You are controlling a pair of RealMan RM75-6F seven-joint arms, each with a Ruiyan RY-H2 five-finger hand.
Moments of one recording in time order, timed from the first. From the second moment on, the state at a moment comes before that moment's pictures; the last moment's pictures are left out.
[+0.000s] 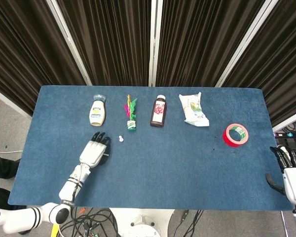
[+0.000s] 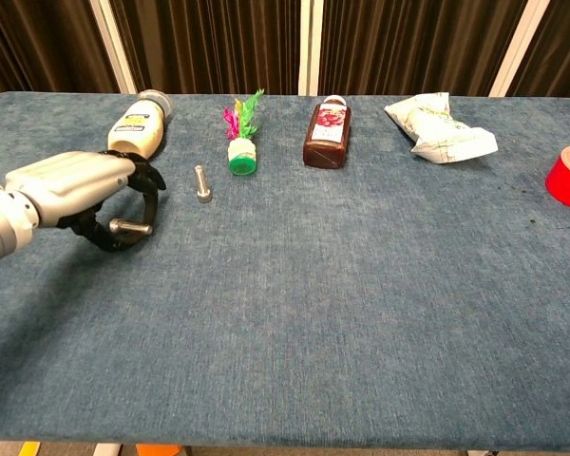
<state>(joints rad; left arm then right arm) -0.61 -1.67 -0.11 -1.41 1.15 1.04 0.41 0.03 -1.08 0.05 -1.55 -1.56 1.56 0.05</state>
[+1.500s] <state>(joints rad) -0.51 -1.56 -0.17 -1.38 1.27 1.12 -0.09 0.04 -1.06 0.05 -1.57 -1.57 1.55 0.04</state>
